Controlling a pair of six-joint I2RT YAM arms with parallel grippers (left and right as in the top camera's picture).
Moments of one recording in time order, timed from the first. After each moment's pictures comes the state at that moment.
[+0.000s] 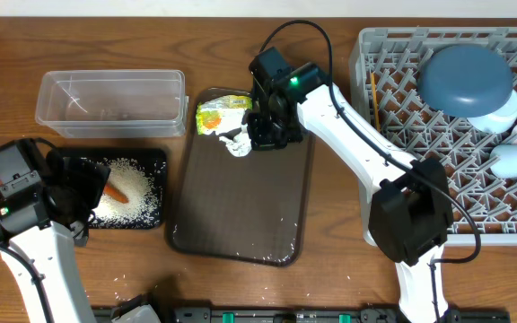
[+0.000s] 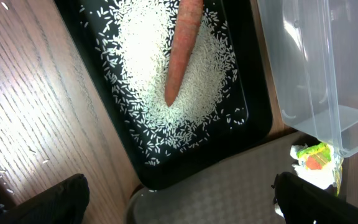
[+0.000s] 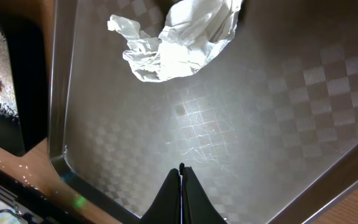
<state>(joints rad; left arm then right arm) 0.50 1.13 1.05 -1.12 0.11 -0.78 0.61 2.15 1.91 -1.14 -0.32 0.42</state>
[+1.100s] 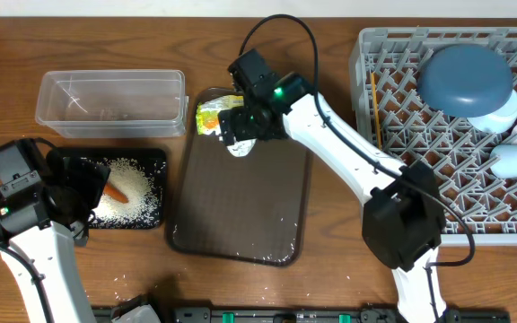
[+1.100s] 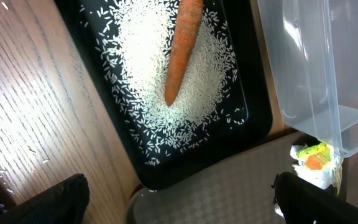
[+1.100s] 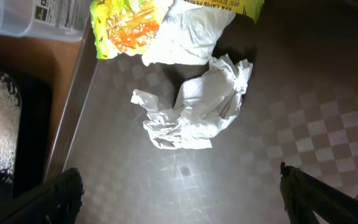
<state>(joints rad) 0.50 1.13 1.05 -1.12 0.11 -0.78 0.68 2.15 1.91 -0.95 -0.13 0.47</state>
